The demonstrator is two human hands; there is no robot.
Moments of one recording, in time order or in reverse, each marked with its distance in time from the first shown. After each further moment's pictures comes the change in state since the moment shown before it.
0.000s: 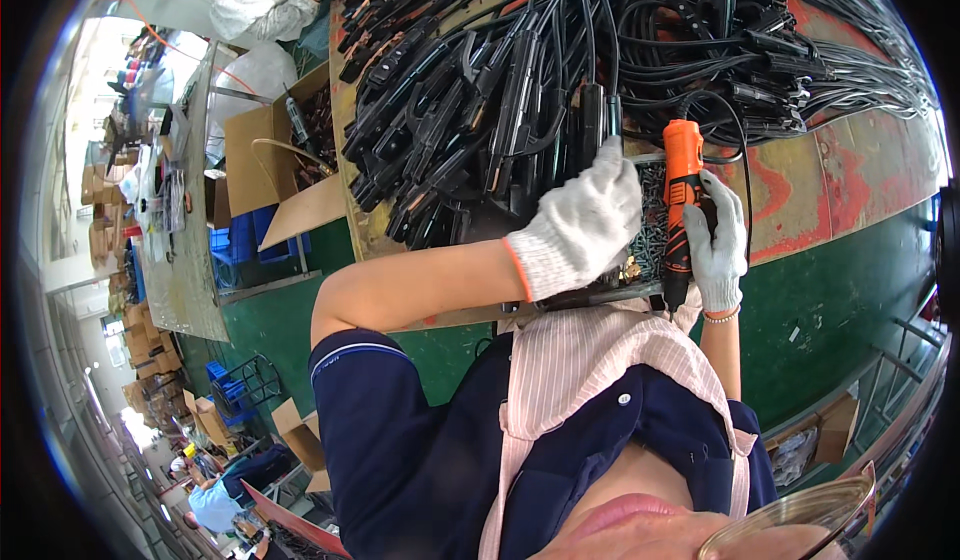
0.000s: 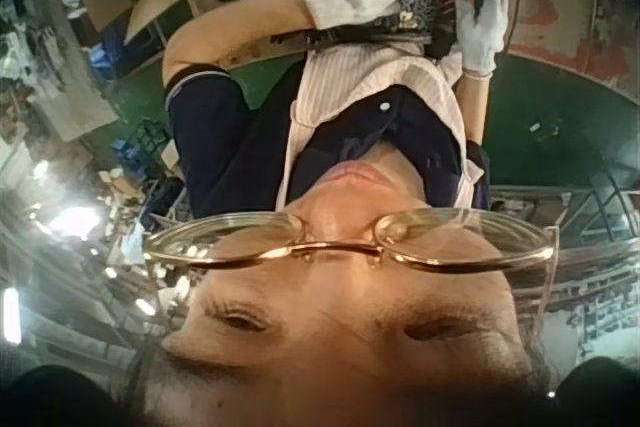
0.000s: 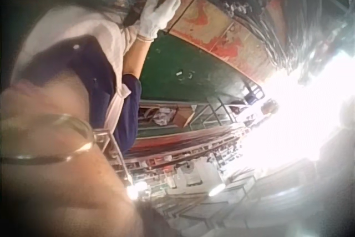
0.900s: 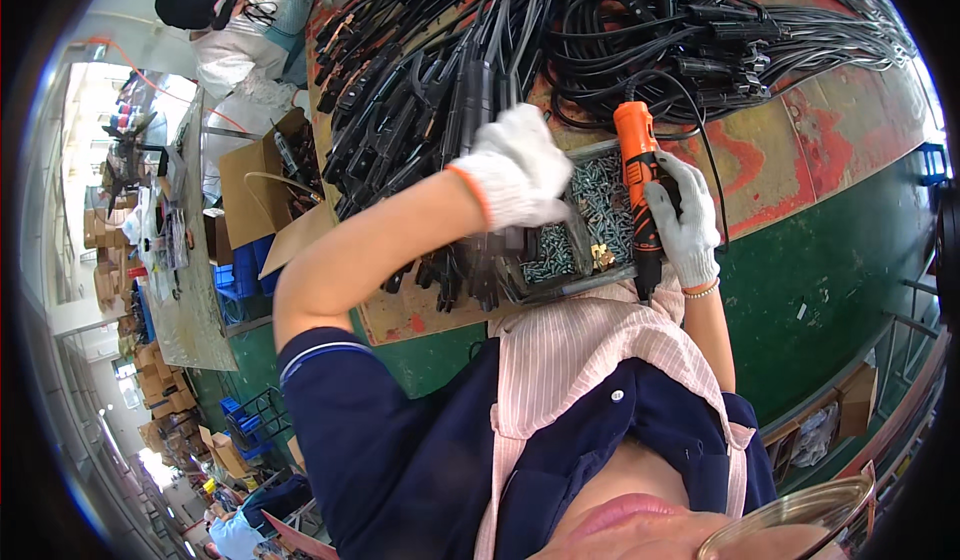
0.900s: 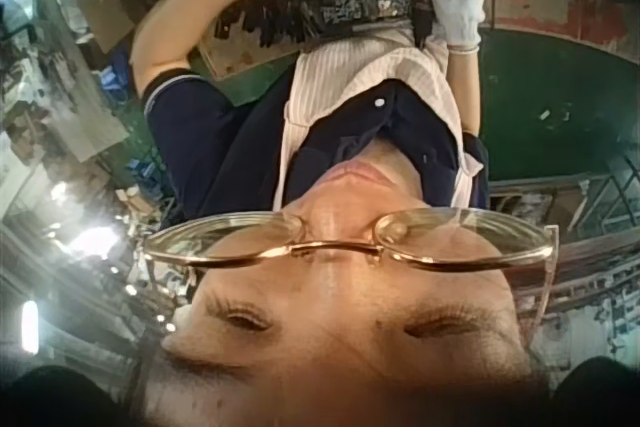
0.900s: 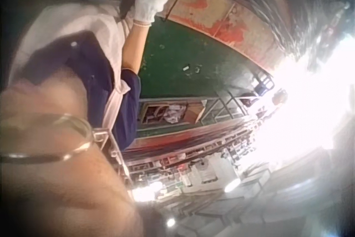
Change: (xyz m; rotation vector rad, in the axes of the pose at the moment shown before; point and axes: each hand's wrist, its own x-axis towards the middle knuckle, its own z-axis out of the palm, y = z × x) left_hand 0.041 -0.045 -0.068 -0.148 -0.751 -0.212; right_hand -0.003 0.006 0.001 0.110 0.045 -0.034
